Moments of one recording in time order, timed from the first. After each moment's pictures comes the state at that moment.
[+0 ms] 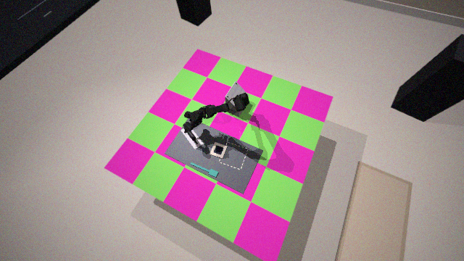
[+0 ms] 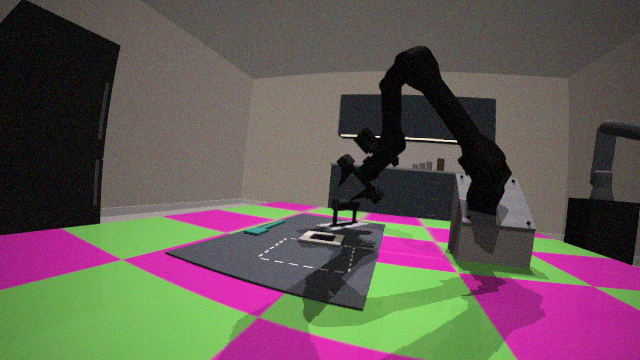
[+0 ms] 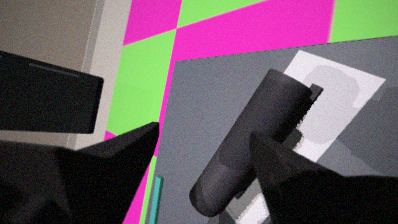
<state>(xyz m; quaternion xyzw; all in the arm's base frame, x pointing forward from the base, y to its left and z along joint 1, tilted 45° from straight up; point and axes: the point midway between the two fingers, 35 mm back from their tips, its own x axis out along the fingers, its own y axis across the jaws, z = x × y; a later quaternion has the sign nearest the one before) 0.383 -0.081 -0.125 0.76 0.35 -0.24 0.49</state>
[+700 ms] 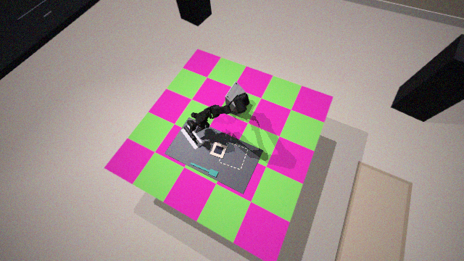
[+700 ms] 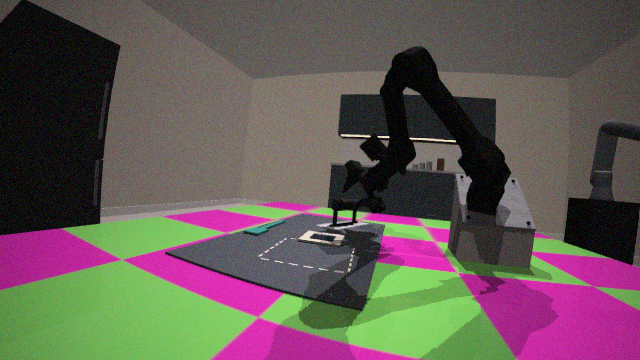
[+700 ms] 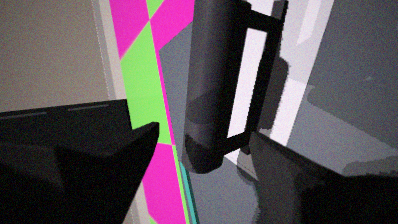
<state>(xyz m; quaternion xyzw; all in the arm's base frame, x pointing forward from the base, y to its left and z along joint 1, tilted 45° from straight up) 0.358 -0.047 -0.121 0.85 0.30 -0.27 0.33</state>
